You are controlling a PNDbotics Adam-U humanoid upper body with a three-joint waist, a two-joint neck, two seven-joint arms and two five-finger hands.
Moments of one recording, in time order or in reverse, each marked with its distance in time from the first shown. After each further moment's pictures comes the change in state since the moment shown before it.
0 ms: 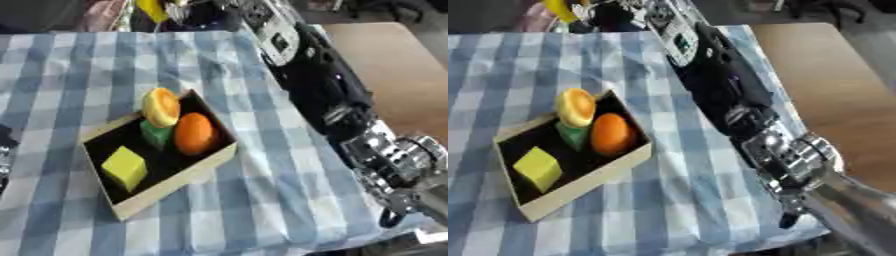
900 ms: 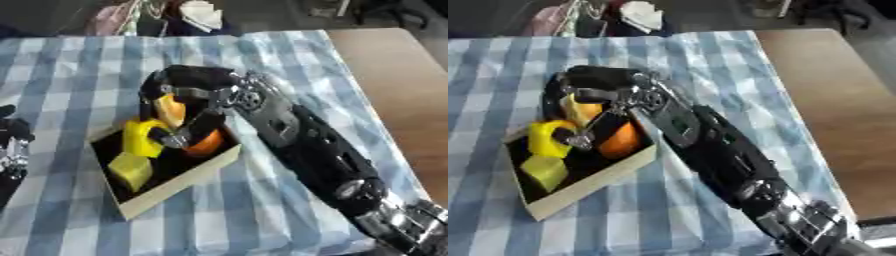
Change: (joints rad) left arm 0.010 0.001 0.000 0.000 0.000 0.003 0.001; right arm 0.174 0.171 0.191 -0.123 -0.005 -0.188 0.304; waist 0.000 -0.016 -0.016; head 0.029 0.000
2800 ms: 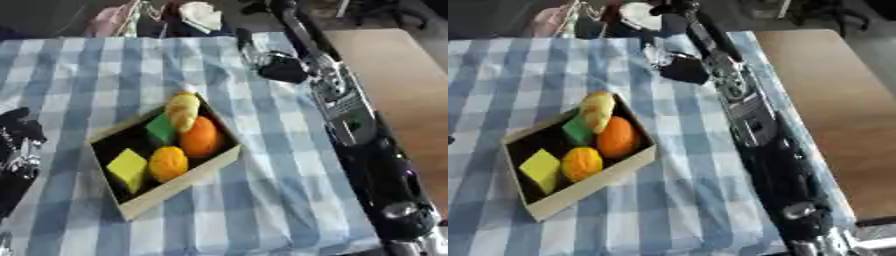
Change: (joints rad) left arm 0.012 -0.002 -0.005 0.011 -0.001 -0.001 0.005; right arm 0.302 -0.095 -0.438 -0.309 -0.300 0.287 -0.398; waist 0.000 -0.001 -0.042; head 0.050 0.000
